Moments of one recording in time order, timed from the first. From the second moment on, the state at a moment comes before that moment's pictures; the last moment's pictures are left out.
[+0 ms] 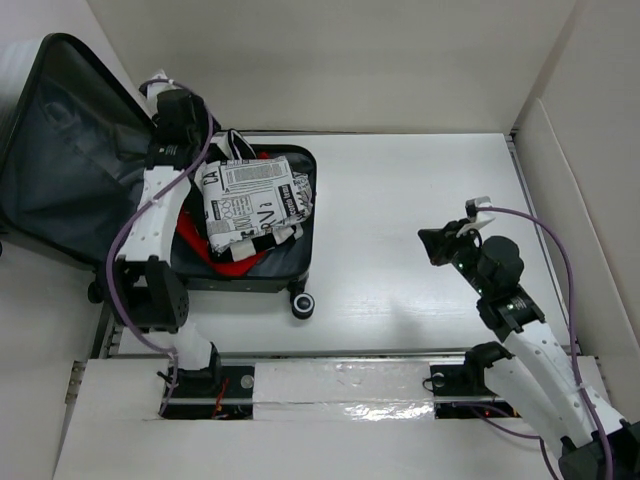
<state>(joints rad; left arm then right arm) -0.03 1.59 1.56 -0.35 -0.23 -0.55 0.34 0.64 0.51 0.03 -0.14 0.31</state>
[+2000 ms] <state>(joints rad) -0.19 1.62 1.56 -0.28 -0.27 -0.48 0.65 0.89 0.64 0.08 -0.06 0.27</state>
